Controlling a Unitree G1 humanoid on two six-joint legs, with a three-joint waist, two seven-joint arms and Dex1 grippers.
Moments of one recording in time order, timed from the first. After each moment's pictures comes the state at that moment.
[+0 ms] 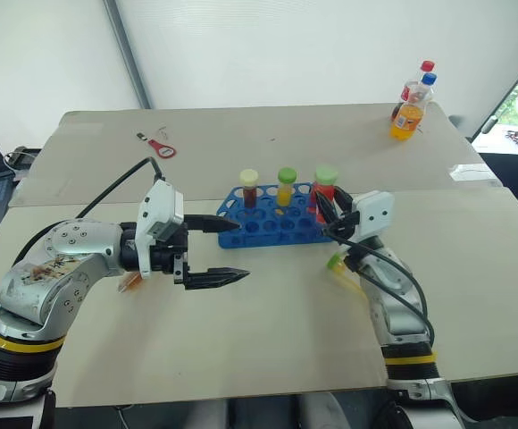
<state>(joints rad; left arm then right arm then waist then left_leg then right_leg) -0.41 0.81 0.06 -0.44 -0.73 0.65 -1.08 -0.37 -0.15 -0.04 0.03 0.09 -0.04 0.30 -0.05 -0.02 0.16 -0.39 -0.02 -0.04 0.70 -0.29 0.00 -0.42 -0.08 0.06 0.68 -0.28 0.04</state>
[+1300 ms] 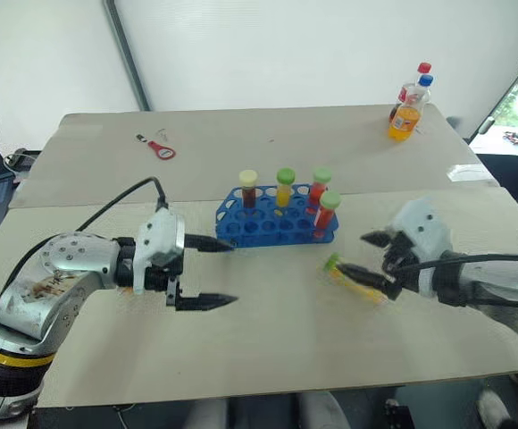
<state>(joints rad) -0.30 0.89 -0.01 -0.46 -0.60 0.48 -1.21 -0.37 -0.98 -0.08 -0.74 0.77 1.32 0.53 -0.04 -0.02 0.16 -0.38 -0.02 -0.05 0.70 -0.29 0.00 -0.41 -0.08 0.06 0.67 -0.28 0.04</state>
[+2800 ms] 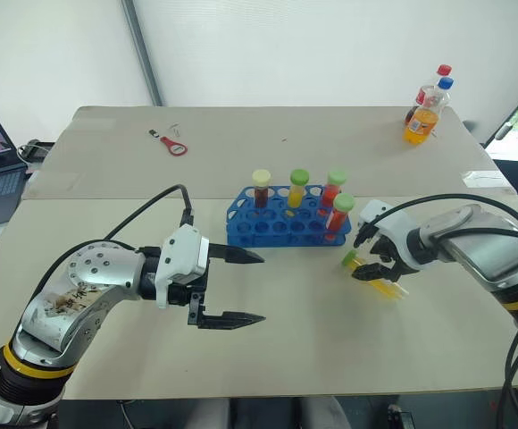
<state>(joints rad) -0.30 0.79 -0.05 -0.58 -0.65 0.50 -1.13 -0.80 -1.01 0.52 -0.14 0.32 1.20 0.88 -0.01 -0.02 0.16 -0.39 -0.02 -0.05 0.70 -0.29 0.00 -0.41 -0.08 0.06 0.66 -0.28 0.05</state>
